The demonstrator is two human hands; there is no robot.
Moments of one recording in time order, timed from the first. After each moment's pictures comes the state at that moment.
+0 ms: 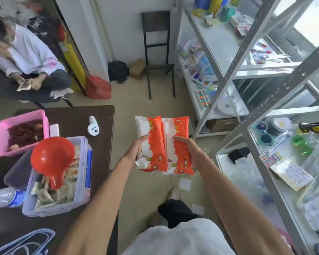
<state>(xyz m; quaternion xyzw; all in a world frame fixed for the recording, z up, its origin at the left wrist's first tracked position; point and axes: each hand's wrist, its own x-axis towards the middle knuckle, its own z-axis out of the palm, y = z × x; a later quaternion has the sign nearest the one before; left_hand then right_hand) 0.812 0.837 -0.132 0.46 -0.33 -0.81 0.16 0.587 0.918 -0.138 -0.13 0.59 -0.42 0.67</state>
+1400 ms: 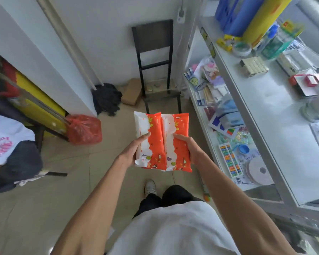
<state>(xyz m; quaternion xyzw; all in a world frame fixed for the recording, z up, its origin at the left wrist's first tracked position) 0.596 0.078 -0.153 0.48 -0.35 -0.81 0.05 0.383 0.181 -0.164 -0.07 0.59 -0.42 0.68</state>
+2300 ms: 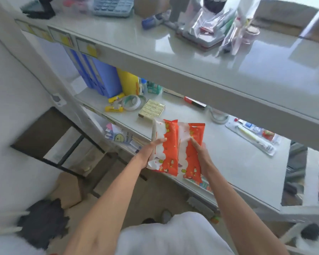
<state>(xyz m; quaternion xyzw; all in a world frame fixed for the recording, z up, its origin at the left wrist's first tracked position) 0.121 -0.009 -0.125 0.22 -0.57 -0.76 -0.23 0.076 0.208 -0.152 0.11 0.64 -0.71 0.27</state>
